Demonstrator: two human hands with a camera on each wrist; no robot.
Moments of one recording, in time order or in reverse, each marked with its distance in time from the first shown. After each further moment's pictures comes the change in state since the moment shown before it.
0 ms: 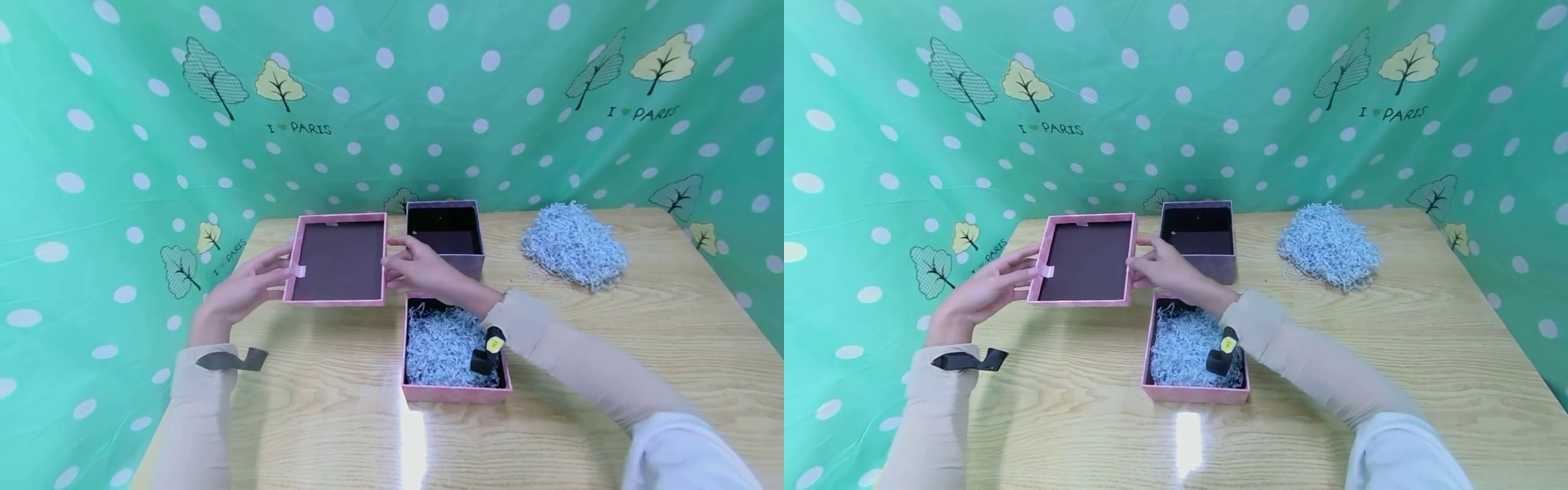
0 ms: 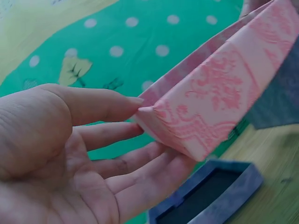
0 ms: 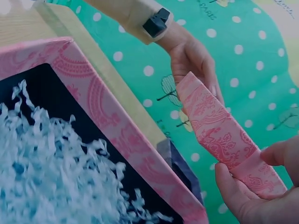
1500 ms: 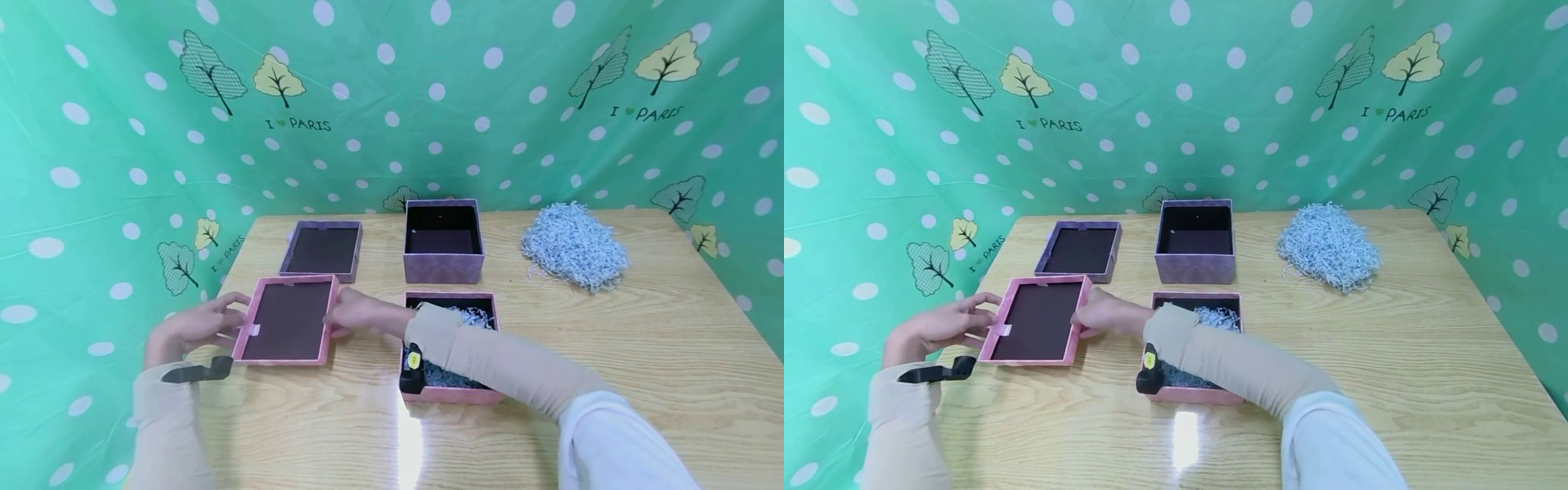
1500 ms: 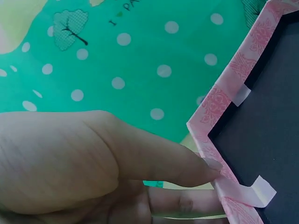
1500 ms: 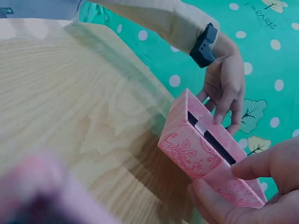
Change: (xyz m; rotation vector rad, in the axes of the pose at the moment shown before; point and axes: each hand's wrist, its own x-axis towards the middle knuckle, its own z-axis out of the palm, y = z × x) left_hand -0.055 -0.047 -0.053 0.159 -0.096 -0.419; right_hand 0.037 0.033 0.108 -0.006 -0.233 0.191
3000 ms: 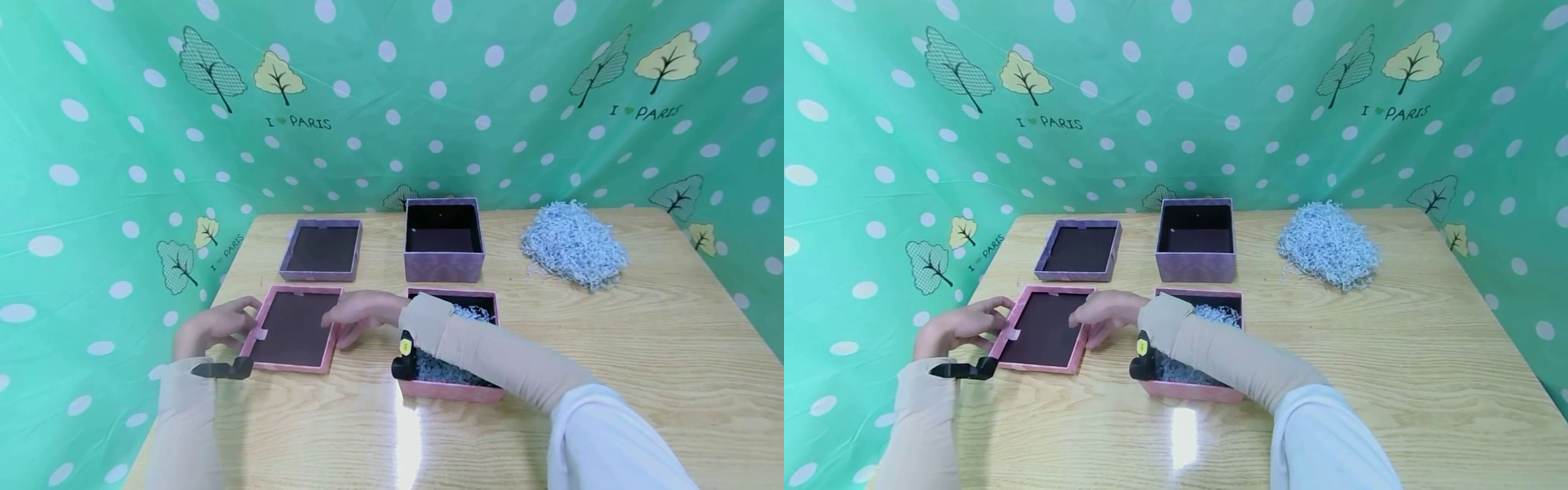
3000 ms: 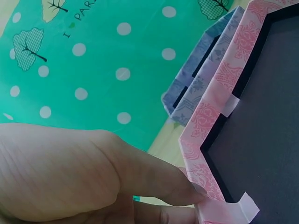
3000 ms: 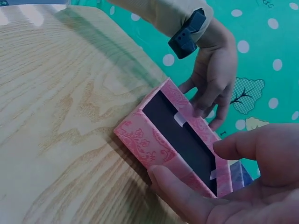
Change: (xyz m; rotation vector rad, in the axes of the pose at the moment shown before) left_hand 0.021 0.005 0.020 0.133 0.092 -0.108; right_hand 0.007 -0.007 -0.007 -0.166 -0.136 0.285
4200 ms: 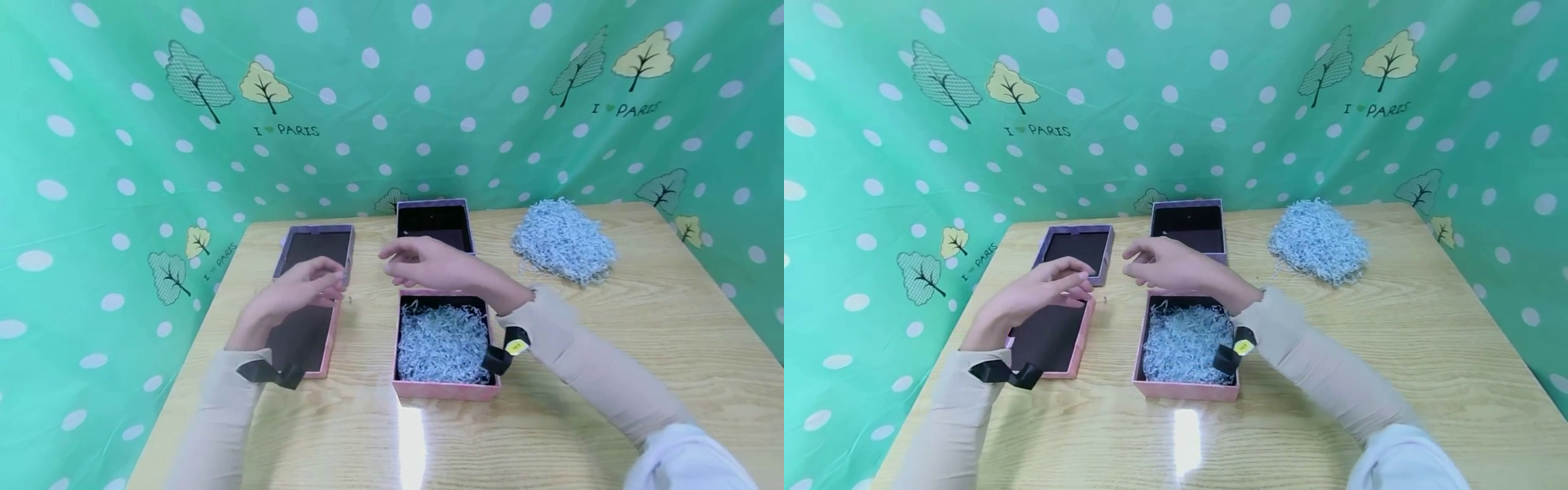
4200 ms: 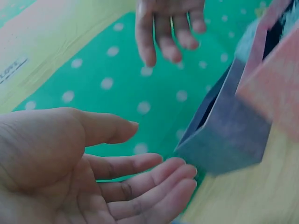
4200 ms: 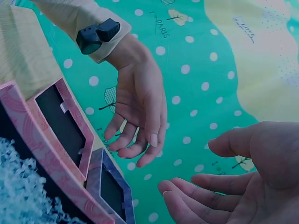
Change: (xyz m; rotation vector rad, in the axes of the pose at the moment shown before) left_hand 0.011 0.137 0.082 -0.048 0.019 0.462; right_hand -0.148 0.009 -0.084 -0.297 0.316 -0.464
